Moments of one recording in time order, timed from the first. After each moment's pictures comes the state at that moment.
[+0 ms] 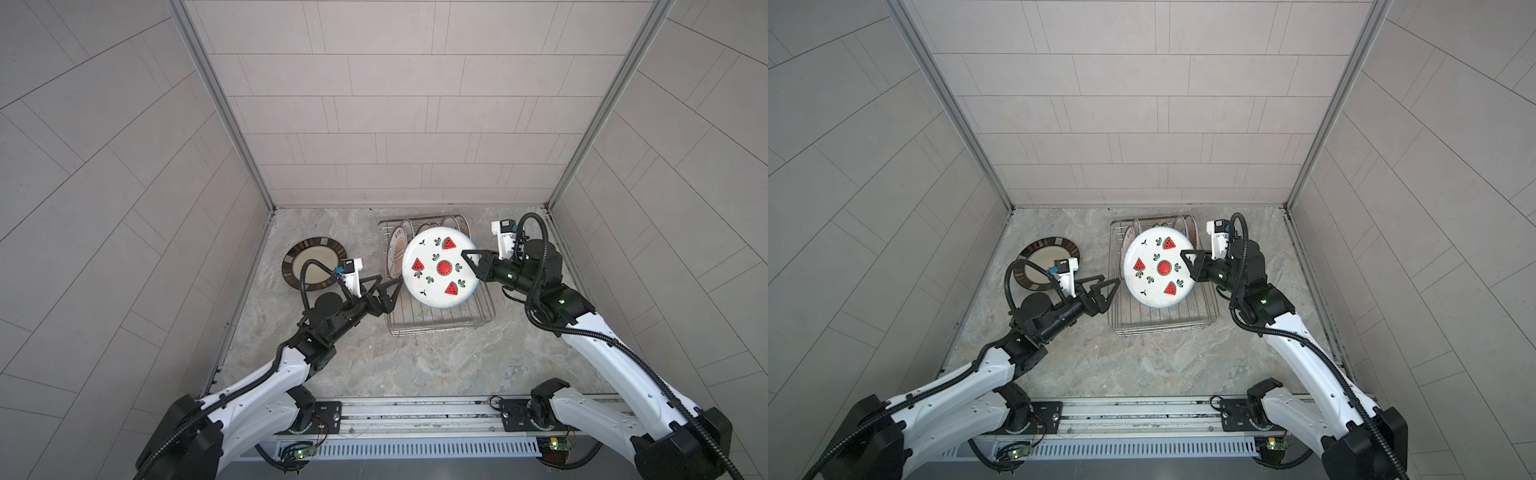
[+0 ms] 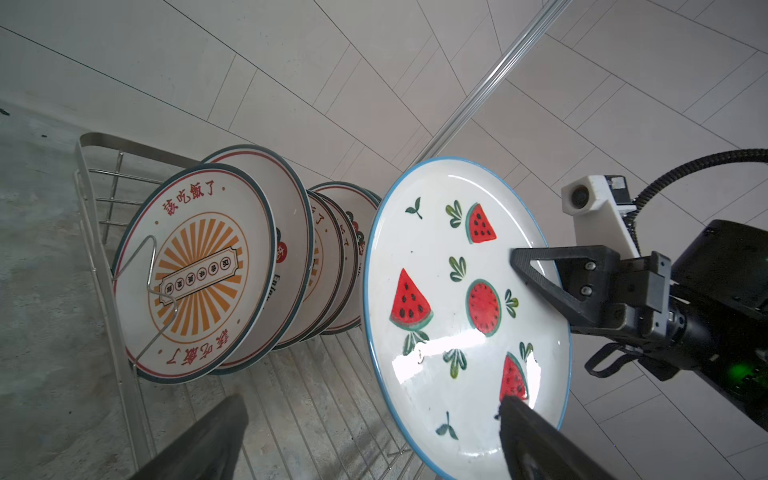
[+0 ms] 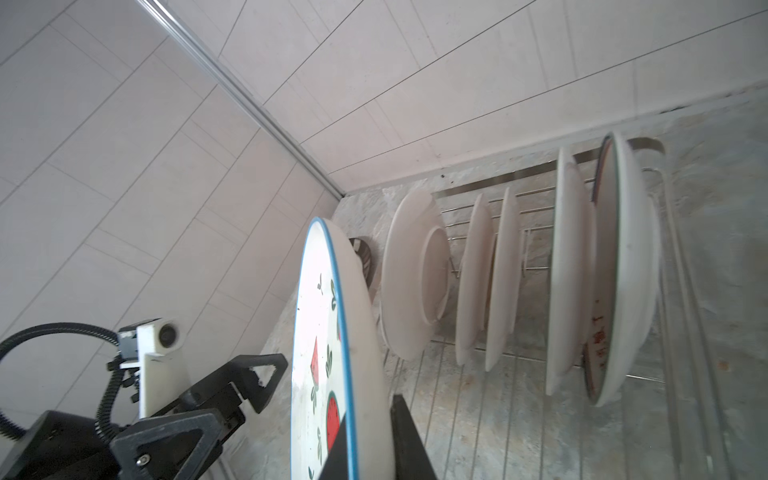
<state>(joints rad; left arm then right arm) -0.62 0.94 0.36 0.56 0.14 -0.69 0.34 0.99 0.86 -0.12 -0.41 0.62</state>
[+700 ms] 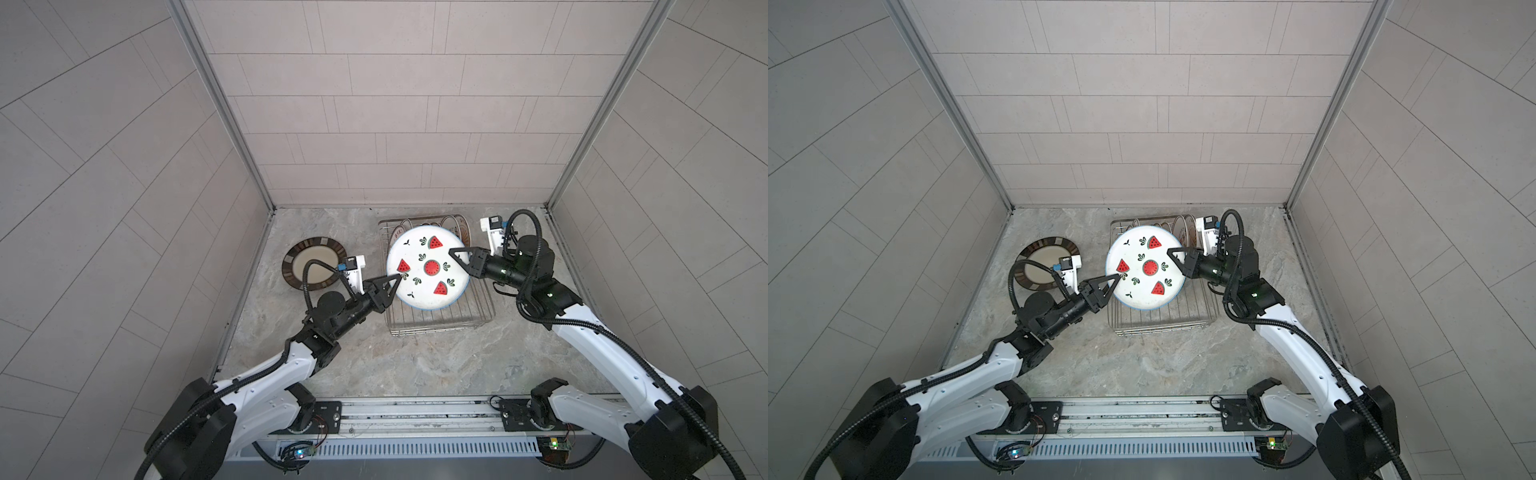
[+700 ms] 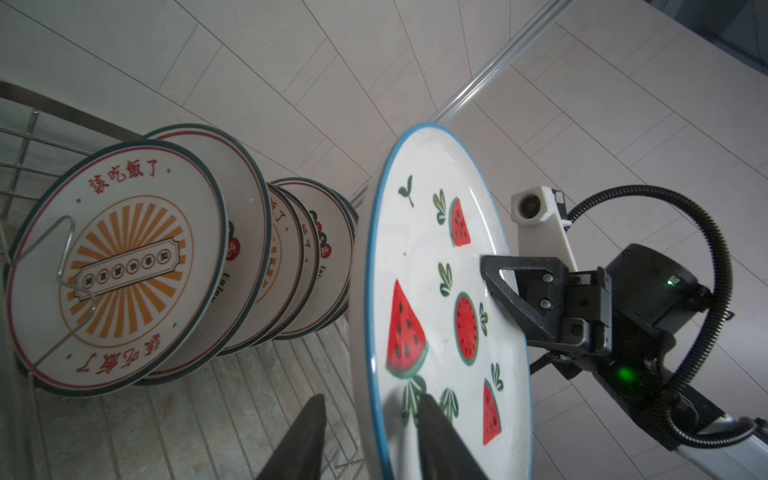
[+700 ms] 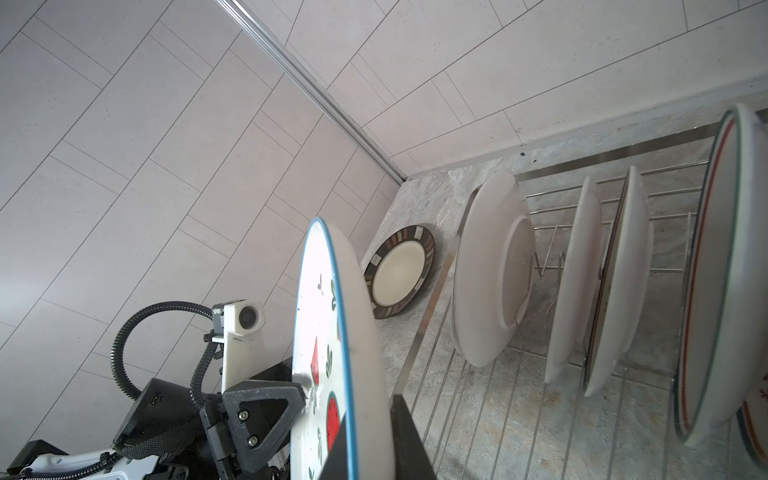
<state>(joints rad) -0.64 1.04 0.36 0.72 0.22 -0.84 0.35 1.07 0.86 0.03 -0.56 0.70</state>
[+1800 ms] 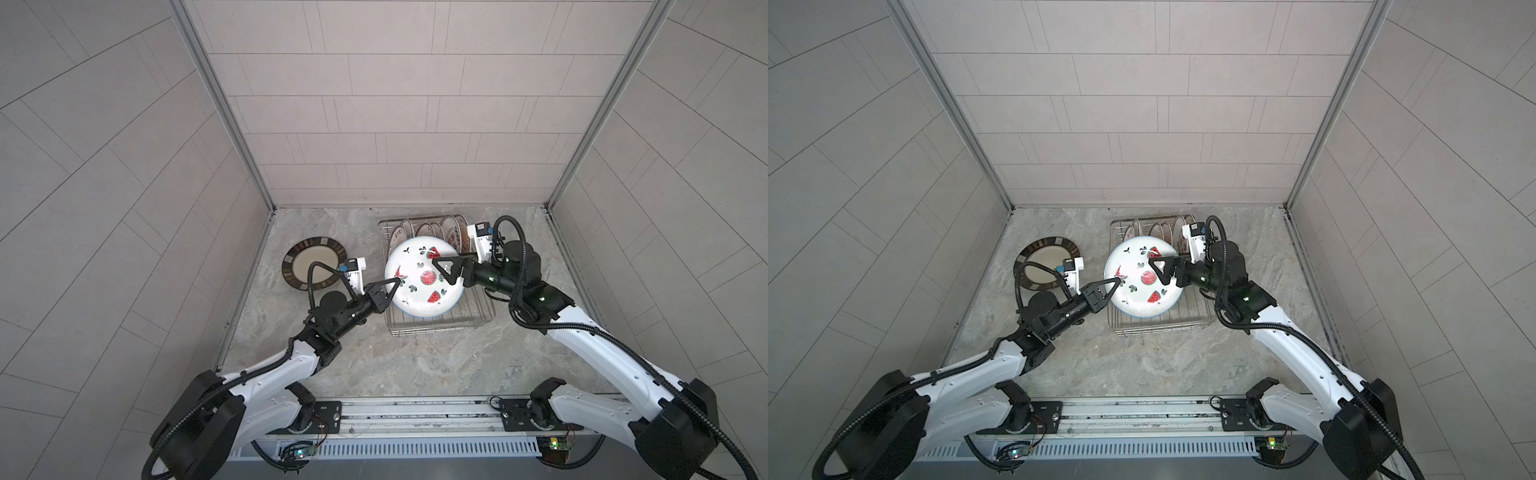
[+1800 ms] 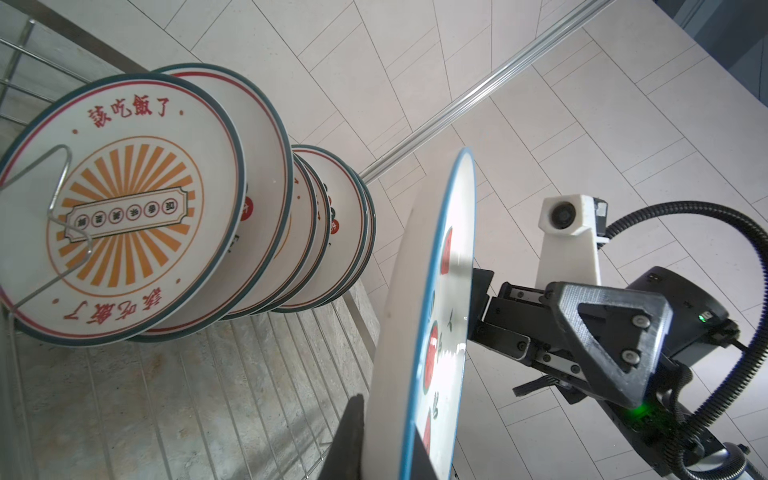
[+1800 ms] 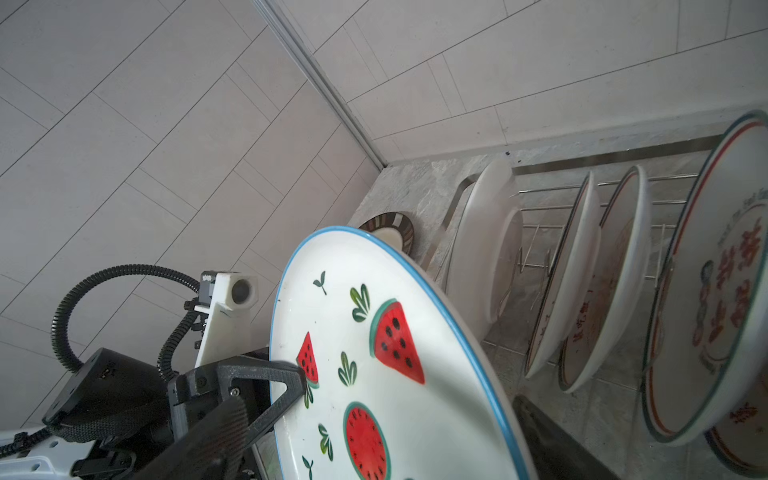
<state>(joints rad) -0.60 1.07 0.34 0.74 0.24 -0.95 0.48 1.07 0.85 -0.03 -0.38 0.54</state>
